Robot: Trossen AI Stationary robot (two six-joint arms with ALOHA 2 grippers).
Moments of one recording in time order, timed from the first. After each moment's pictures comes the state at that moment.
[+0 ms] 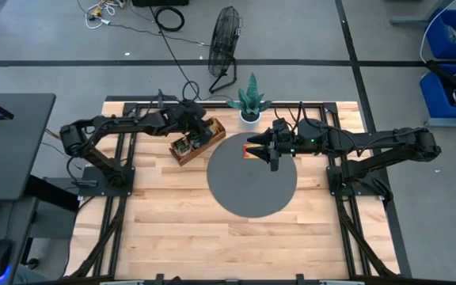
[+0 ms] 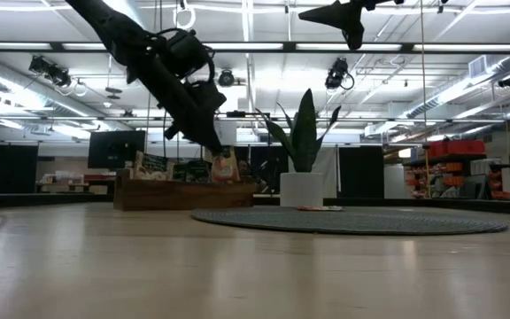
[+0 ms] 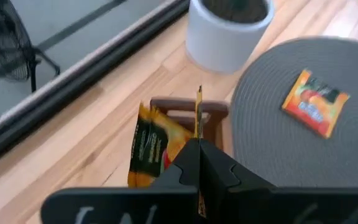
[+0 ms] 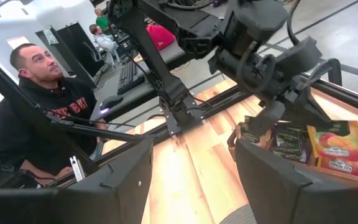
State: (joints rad) left arm 0.50 1.55 0.89 -0.04 -0.09 -0.19; right arm -0.04 1.14 0.89 0.09 0.02 0.46
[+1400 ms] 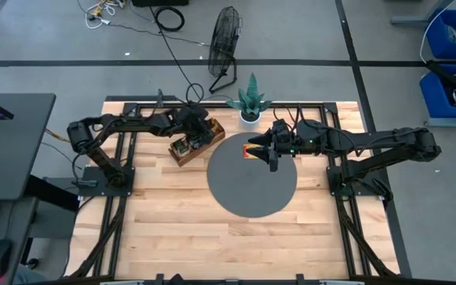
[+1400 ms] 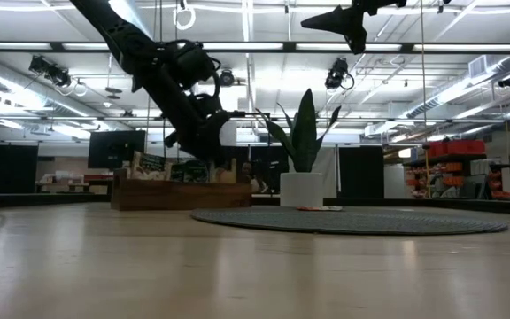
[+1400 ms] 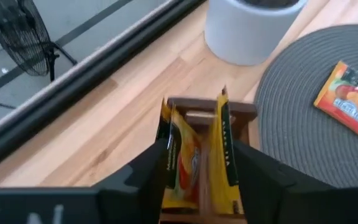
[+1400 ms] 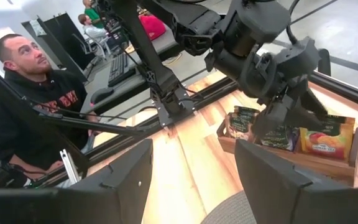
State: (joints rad) left arm 0.50 1.62 0.91 -0.02 -0.16 -0.19; right arm -0.04 1.14 0.89 0.04 0.04 0.46
